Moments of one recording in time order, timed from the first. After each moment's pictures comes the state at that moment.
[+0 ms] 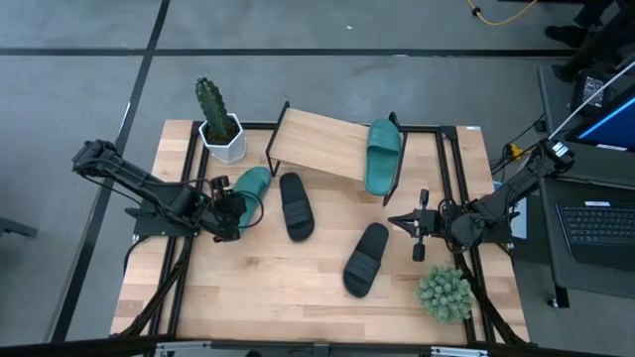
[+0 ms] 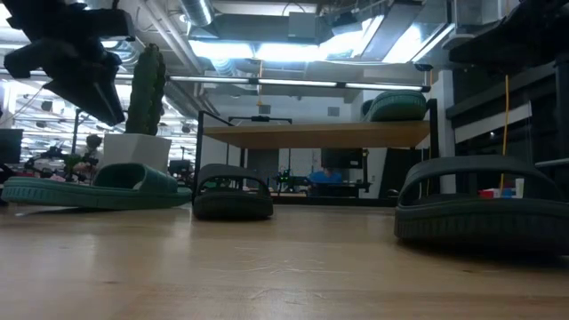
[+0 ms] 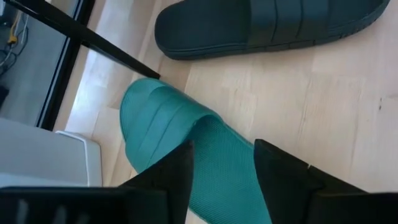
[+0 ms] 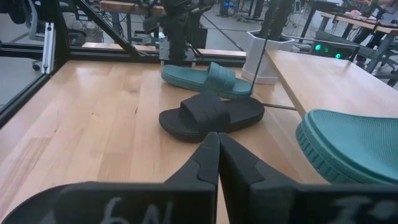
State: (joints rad) left arm -0.40 1.00 0.69 -0.95 -0.62 -0.50; right arm 0.65 0.73 0.31 0.14 0.83 0.12
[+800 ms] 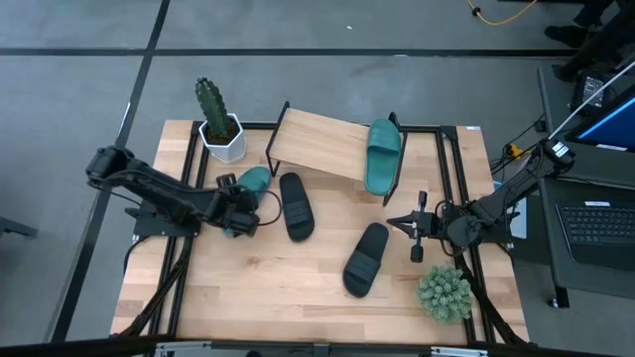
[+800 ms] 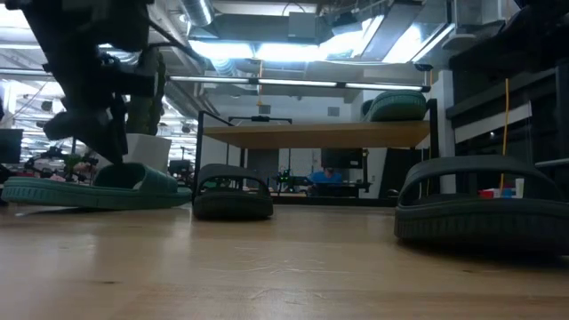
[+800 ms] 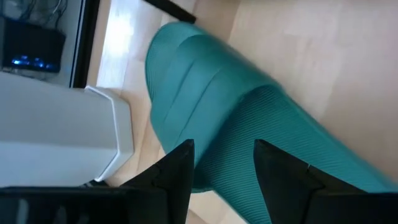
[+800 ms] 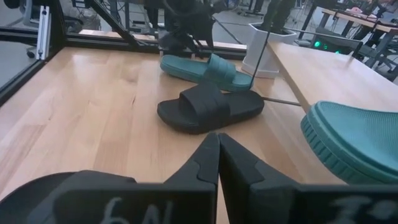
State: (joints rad) left arm -0.23 1.29 0.69 -0.96 -0.66 -0.52; right arm 0.65 0.77 0.30 0.13 0.83 0.13
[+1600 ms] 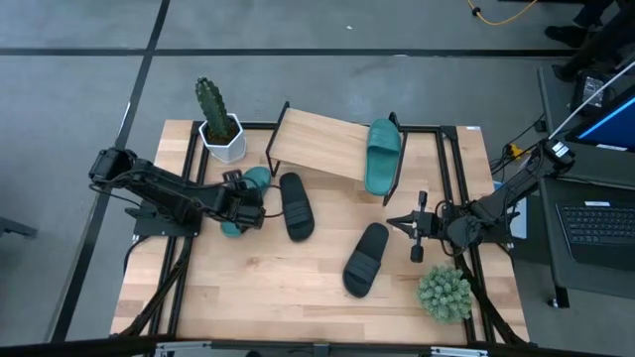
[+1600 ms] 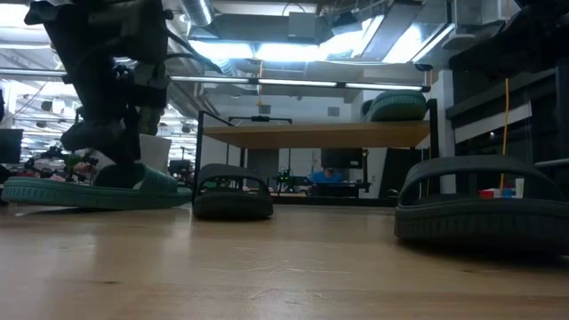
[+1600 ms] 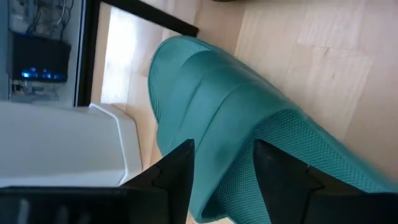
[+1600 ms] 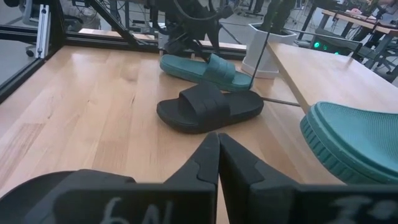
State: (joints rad) left arm -0.15 1.33 0.68 -0.85 -0.67 -0.34; right arm 0.65 0.77 0.30 0.13 0.83 0.12
